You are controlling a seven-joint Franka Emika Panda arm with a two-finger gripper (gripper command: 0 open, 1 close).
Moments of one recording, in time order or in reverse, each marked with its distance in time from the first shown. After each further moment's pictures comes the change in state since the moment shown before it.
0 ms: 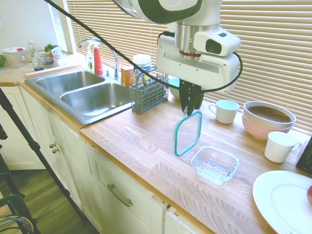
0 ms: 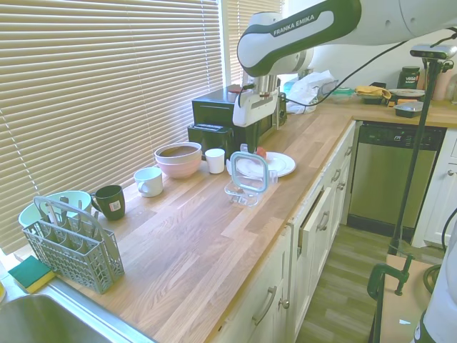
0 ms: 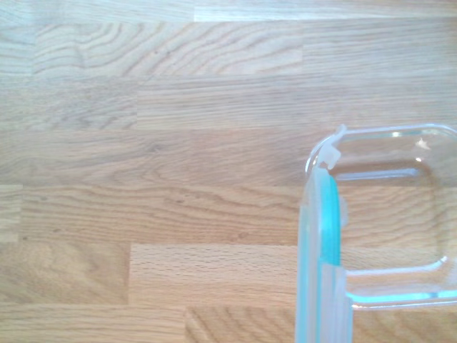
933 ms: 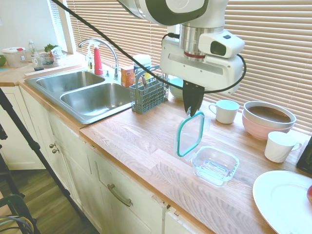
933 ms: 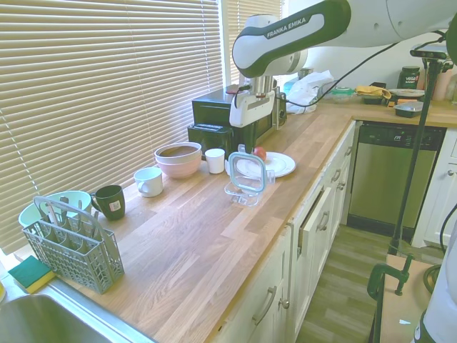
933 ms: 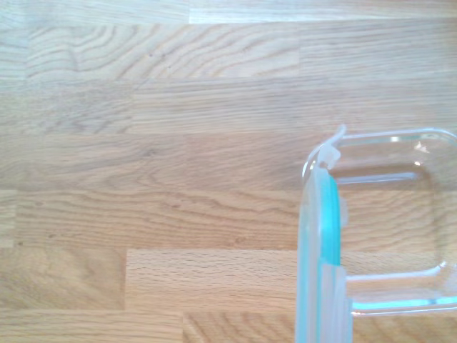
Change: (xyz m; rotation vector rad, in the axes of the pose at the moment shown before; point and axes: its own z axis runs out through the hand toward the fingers) arm 0.007 -0.002 0.003 -0.004 -0.008 0.004
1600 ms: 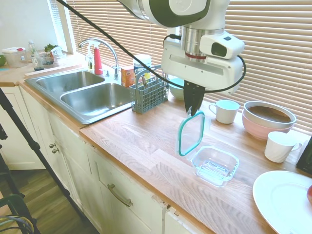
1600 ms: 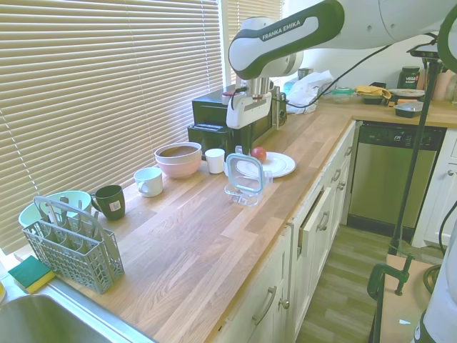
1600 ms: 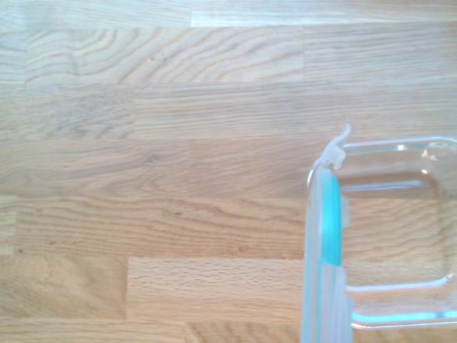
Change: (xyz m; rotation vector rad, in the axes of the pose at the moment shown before) arm 0.003 -0.011 0.004 0.000 -0.003 -0.012
